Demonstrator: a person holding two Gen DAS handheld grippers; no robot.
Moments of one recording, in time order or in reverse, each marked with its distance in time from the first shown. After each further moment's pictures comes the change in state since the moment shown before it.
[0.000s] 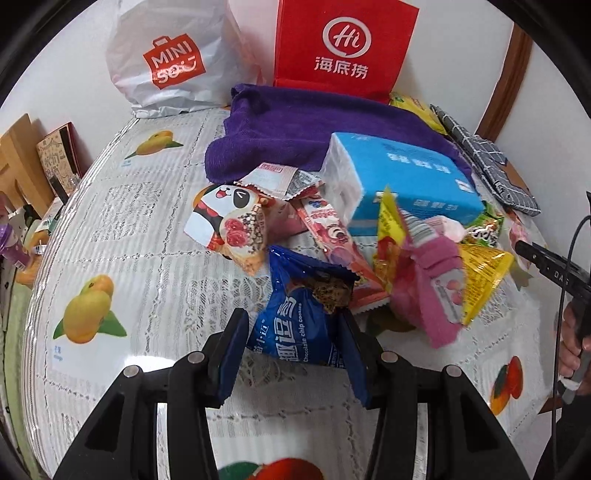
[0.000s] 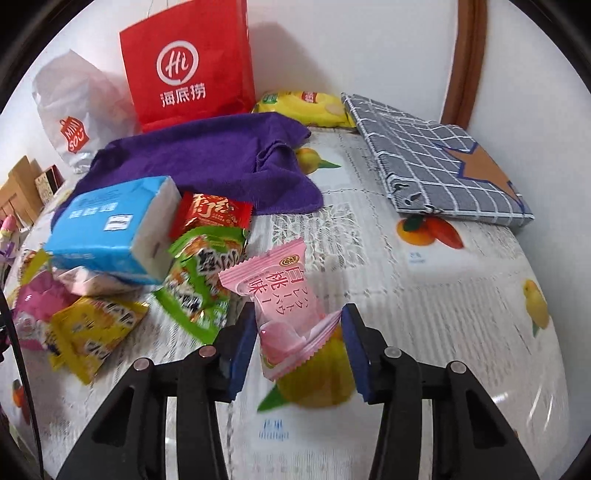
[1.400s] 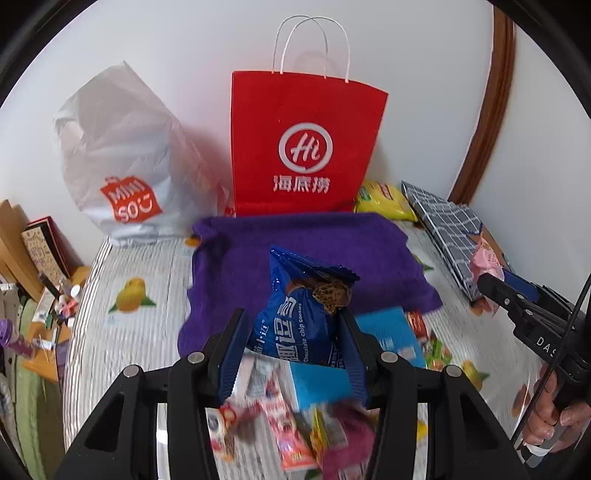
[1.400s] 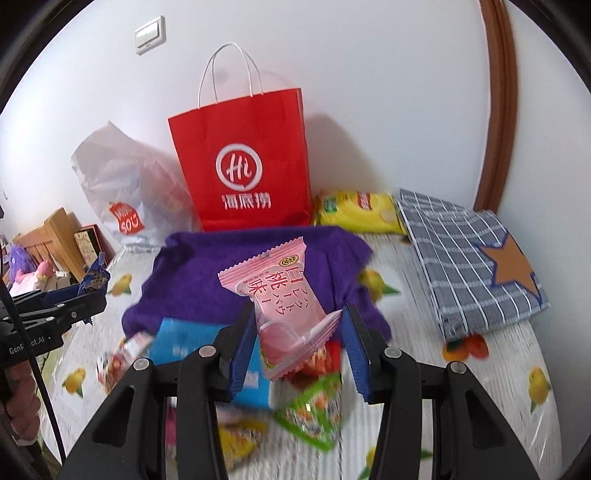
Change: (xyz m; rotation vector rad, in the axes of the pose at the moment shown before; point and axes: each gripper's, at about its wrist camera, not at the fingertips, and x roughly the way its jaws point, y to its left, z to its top) left arm -0.046 -0.041 0.153 0.076 -0.183 -0.050; right arm -0.060 0.070 0.125 -0.009 -0.199 0.135
